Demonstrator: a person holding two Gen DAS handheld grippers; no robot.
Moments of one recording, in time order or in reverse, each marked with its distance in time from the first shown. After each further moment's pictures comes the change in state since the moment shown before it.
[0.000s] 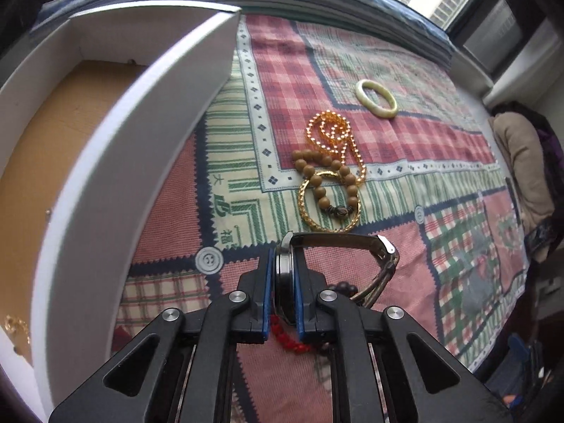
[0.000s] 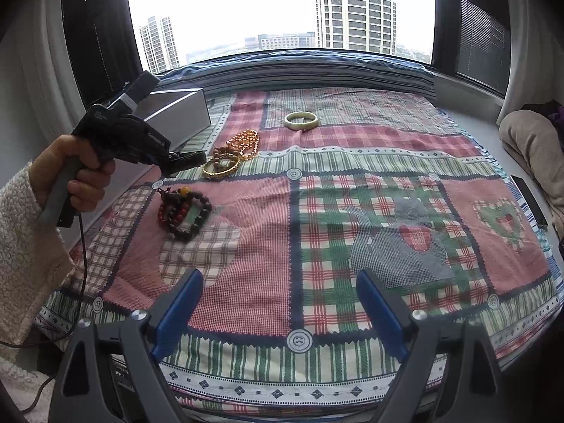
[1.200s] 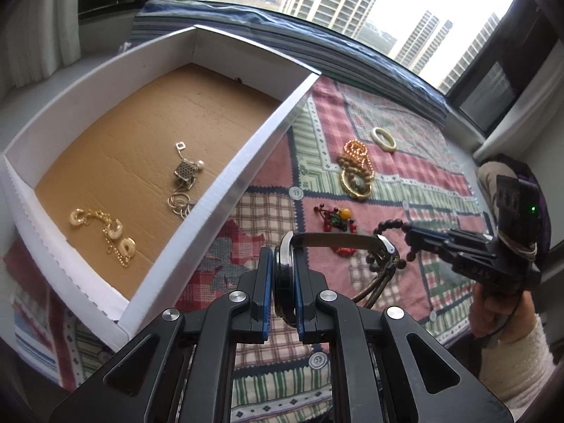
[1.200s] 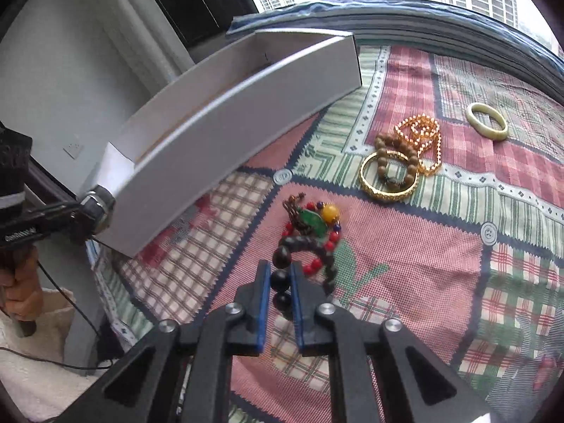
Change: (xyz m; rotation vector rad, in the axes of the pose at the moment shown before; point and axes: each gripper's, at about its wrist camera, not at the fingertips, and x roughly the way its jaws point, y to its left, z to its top) left arm -0.135 0.072 -0.112 -0.142 -0.213 -0.006; right arm 0.095 0.100 0.086 -0.212 0.237 0.471
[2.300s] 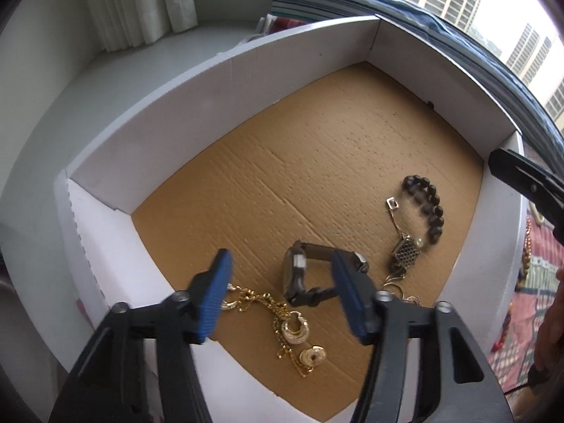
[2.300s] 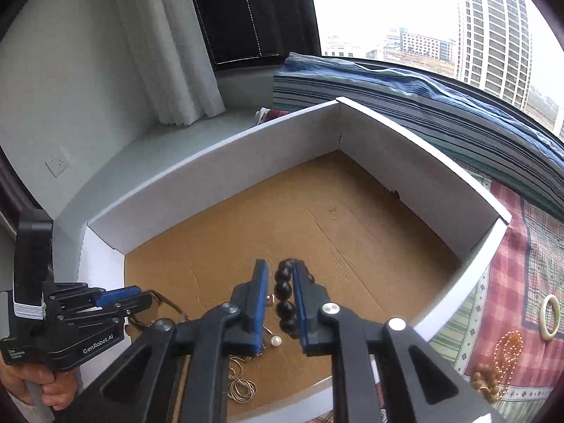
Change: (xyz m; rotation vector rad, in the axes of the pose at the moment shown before) left arm 0.068 0.168 0.066 -0.215 0.035 0.433; right arm 0.161 0.138 0.190 -0.179 -0.097 -0.089
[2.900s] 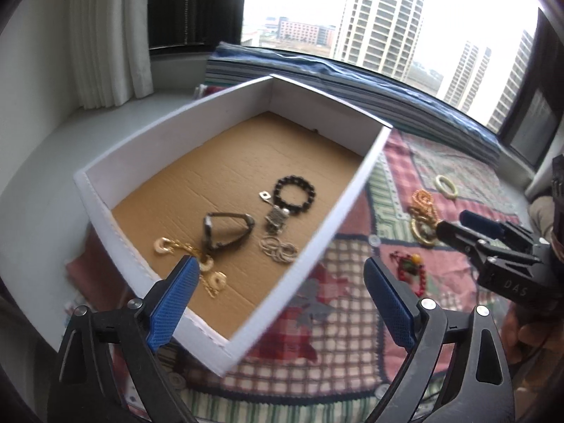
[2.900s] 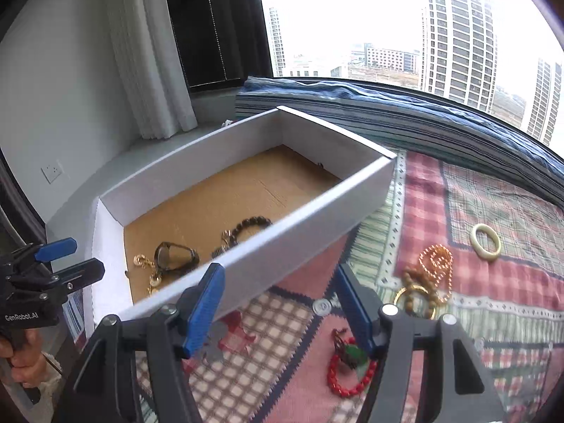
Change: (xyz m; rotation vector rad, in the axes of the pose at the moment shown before) left arm -0.129 -0.067 -0.107 0.129 -0.238 -0.231; right arm -0.148 -0.024 -0.126 0.065 -0.084 -0.151
